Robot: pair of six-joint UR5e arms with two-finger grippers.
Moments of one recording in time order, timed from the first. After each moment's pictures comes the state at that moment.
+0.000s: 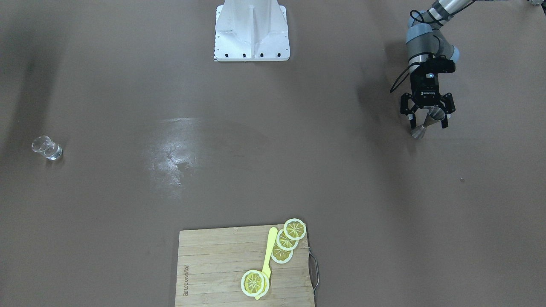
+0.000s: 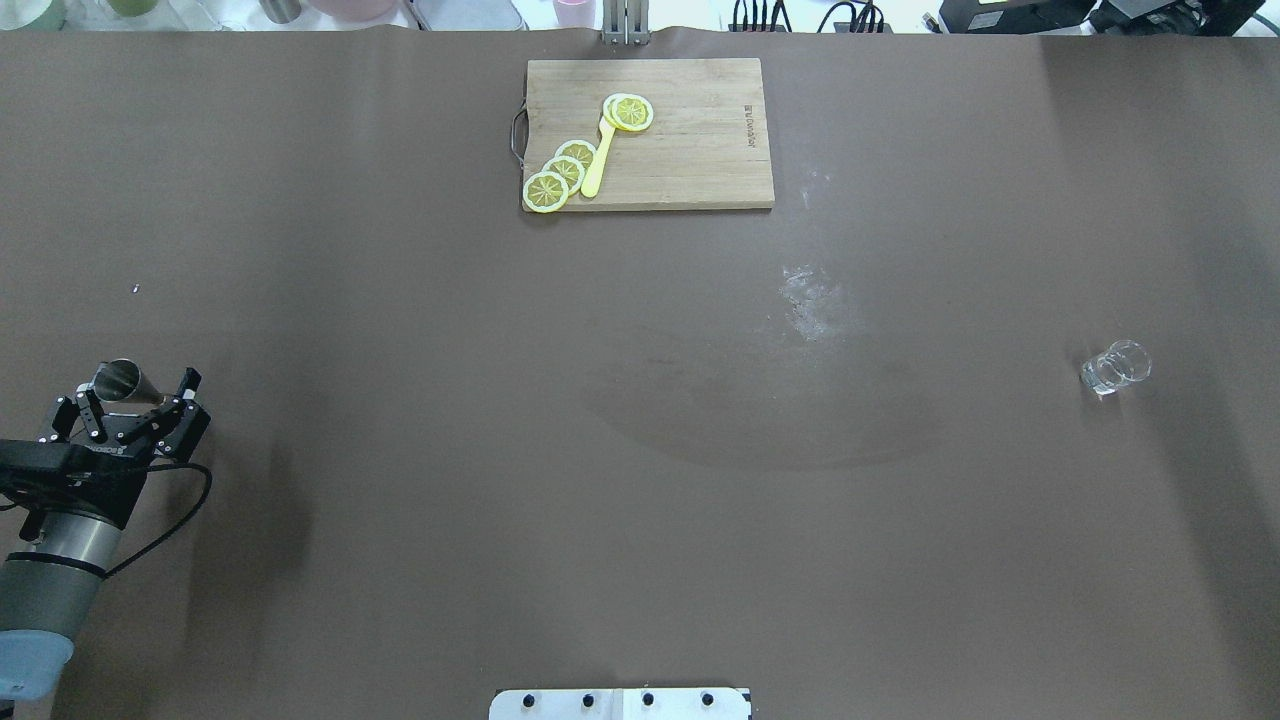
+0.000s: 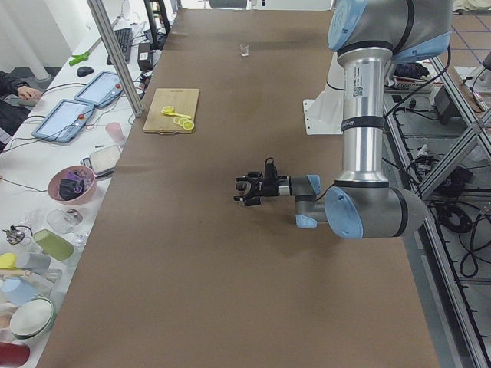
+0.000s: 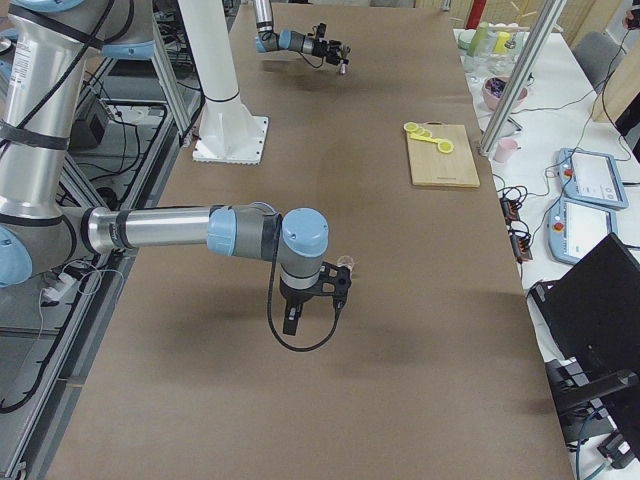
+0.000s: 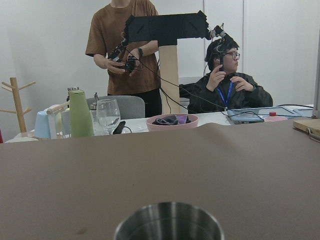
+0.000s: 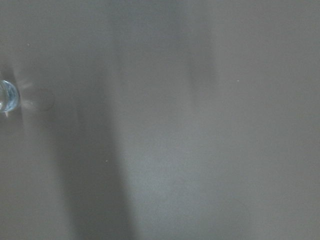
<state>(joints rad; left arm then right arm) -0.17 -1.46 -1.43 -3.08 -0.36 -1.05 1.56 -1.87 1.96 -1.77 2.33 0.04</state>
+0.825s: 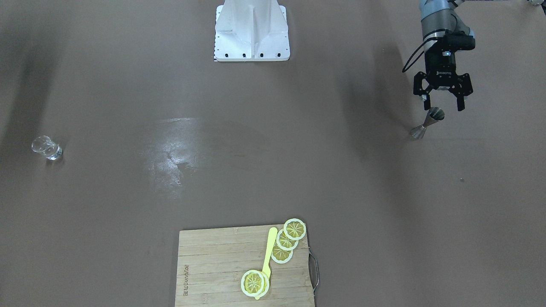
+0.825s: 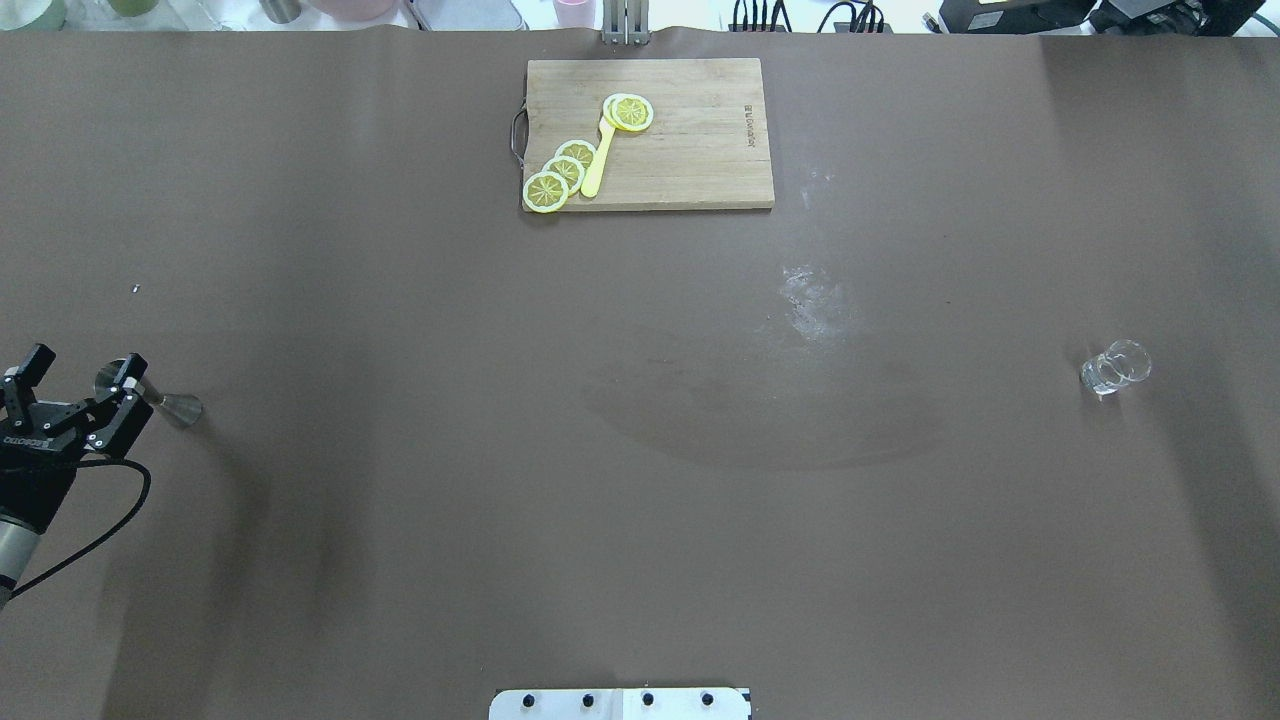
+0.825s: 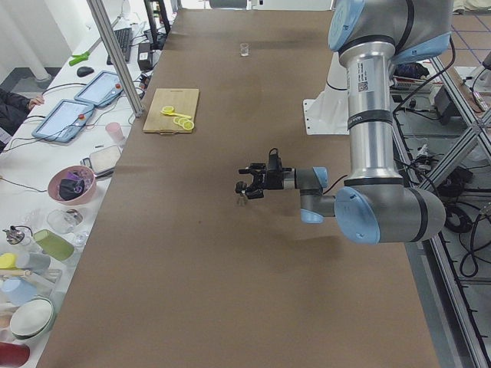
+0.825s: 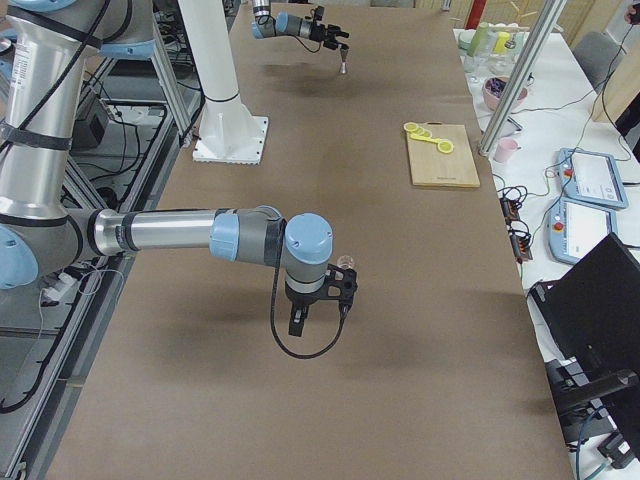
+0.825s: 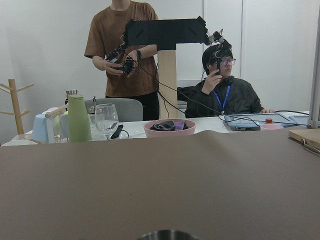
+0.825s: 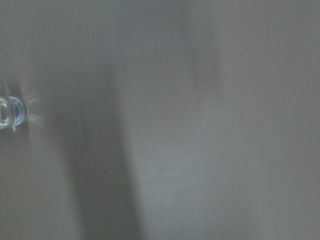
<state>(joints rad) -0.17 -1.28 -1.71 -3.07 -0.40 -0.96 1.58 -1.84 1.92 -1.76 2.35 0.04</state>
